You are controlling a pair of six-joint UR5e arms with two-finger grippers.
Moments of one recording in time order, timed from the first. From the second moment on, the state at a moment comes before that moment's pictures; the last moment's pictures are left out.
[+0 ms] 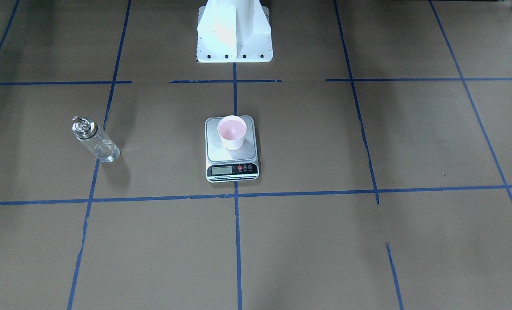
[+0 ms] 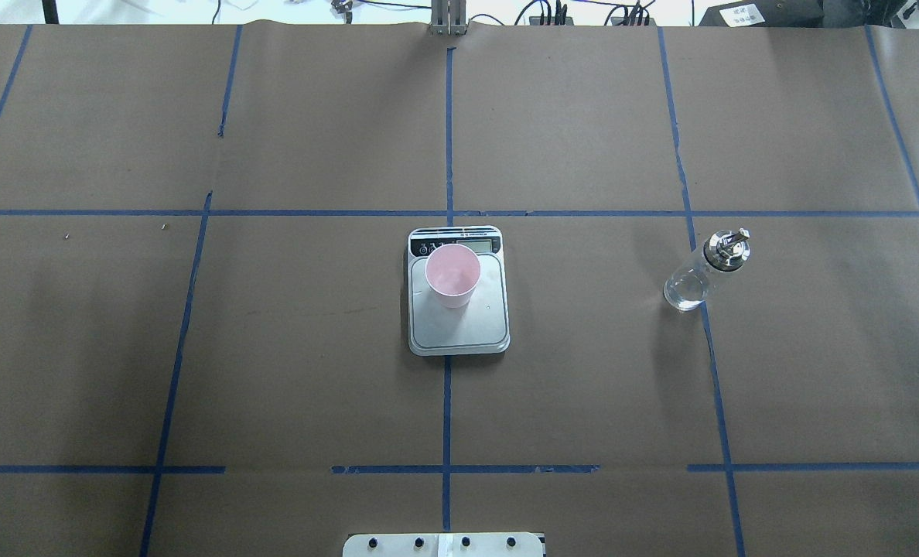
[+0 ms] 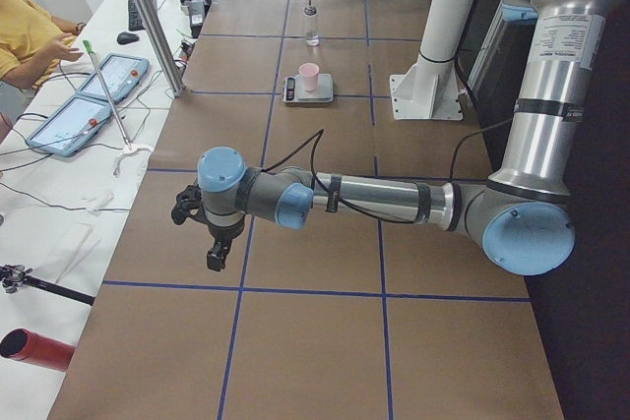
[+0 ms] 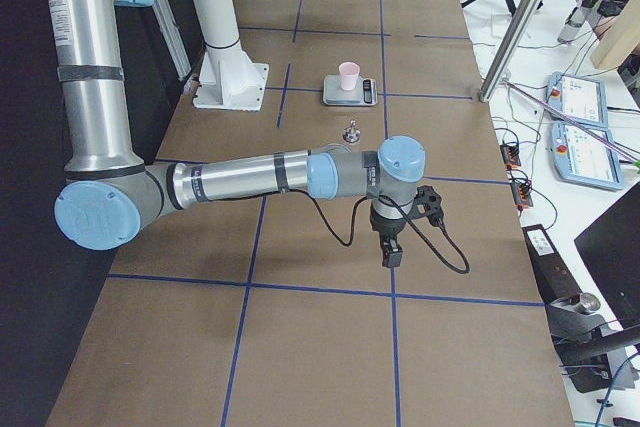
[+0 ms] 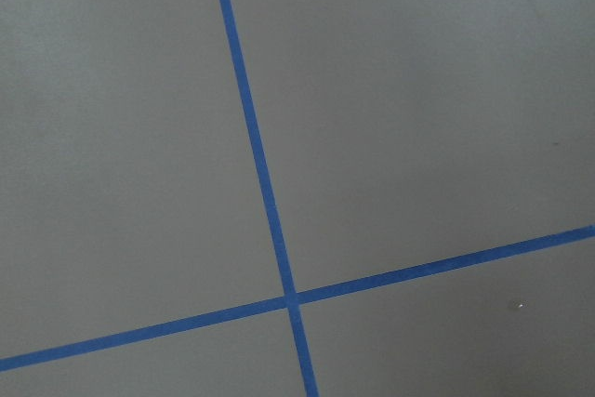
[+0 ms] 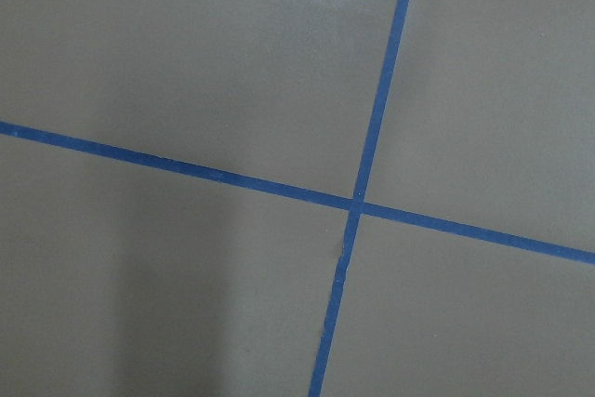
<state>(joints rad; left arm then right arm) -1.52 -1.71 -1.52 -1.77 -2.30 -0.01 1.51 -1.49 1.68 -1.66 2.28 -0.11</state>
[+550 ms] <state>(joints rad) -1.52 -1.71 -1.53 -1.77 -2.31 0.00 1.51 -1.49 1.68 -1.66 2.29 -0.11</state>
